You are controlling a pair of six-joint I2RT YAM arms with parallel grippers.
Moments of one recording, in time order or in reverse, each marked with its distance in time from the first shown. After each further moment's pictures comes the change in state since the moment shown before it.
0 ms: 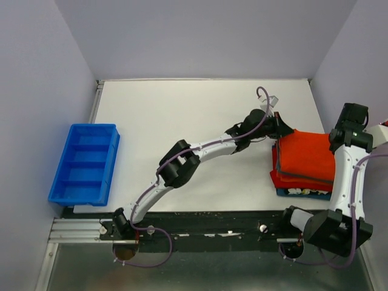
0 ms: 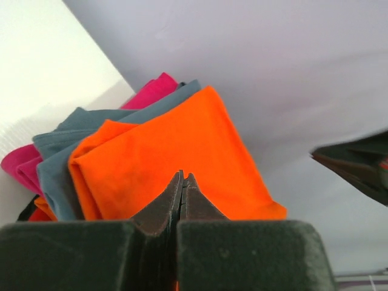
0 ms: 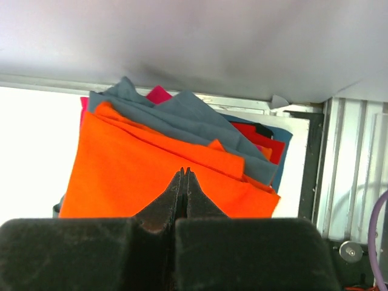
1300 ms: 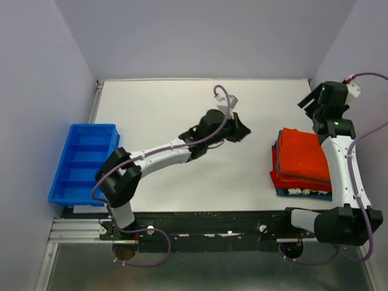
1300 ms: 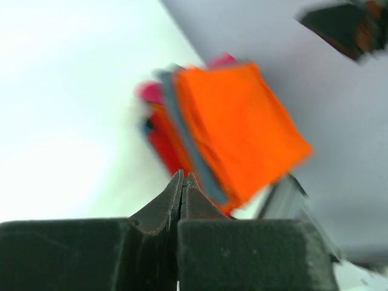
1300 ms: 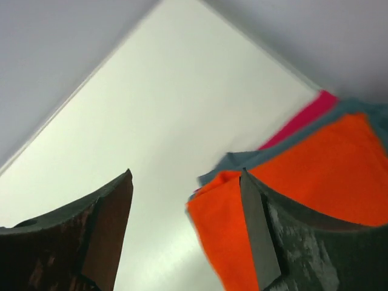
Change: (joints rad) left arm -0.005 -0.734 -0.818 -0.064 -0.108 0.205; right arm 0.220 0.145 0.124 0.361 -0.307 -0.270
